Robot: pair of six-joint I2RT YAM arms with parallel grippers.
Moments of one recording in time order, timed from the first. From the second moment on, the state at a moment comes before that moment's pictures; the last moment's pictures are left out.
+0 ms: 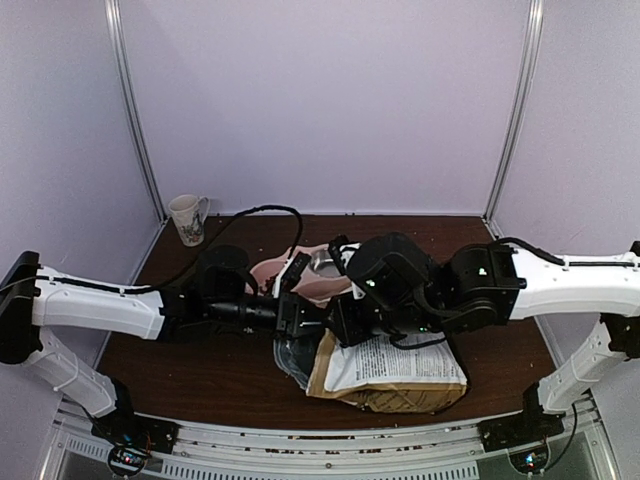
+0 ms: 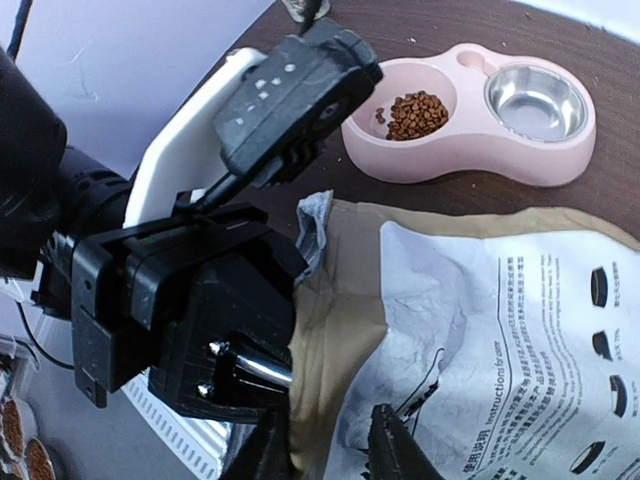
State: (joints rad) left arm -1.02 1.42 0.77 0.38 0.50 -0.94; right arm 1.33 1.48 1.37 -0.64 0.35 0.75
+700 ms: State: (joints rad) left arm -1.00 1.29 0.62 0.43 0.44 -1.00; right arm 1.32 1.26 1.32 -0.85 0.57 0.84
